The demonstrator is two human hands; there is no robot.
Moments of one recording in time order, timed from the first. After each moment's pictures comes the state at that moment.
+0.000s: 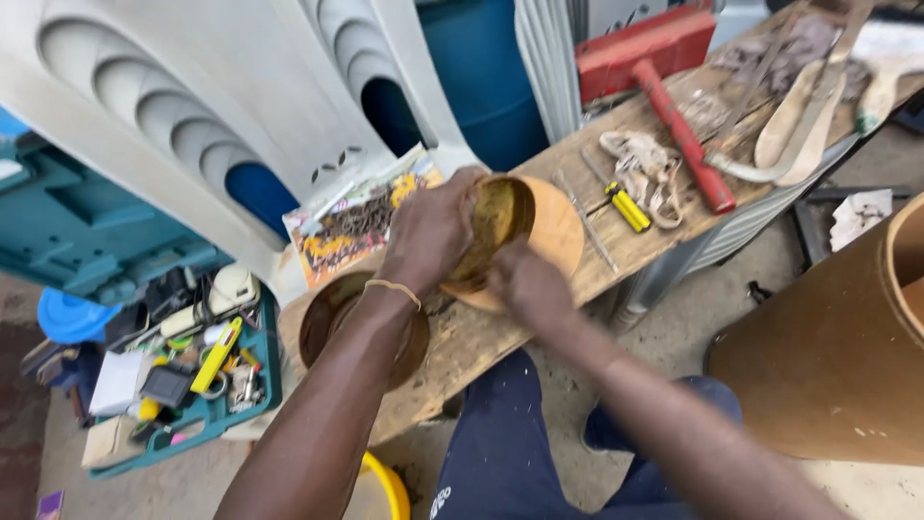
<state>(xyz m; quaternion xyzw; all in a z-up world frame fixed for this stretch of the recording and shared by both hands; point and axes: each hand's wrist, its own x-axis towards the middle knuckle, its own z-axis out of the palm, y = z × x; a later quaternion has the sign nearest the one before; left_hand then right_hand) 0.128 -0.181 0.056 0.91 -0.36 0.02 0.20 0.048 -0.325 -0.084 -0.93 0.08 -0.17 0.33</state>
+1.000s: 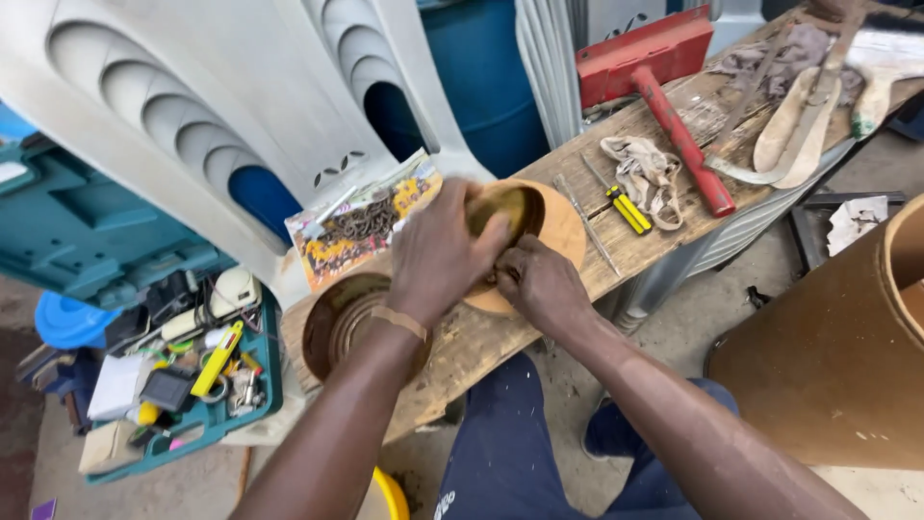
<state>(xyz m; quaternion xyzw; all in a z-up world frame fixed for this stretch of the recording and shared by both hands) 0.106 -0.179 0.072 0.92 -0.27 0.04 0.29 0.048 -0.327 -0.048 -0.94 0.06 -0.13 0.31</state>
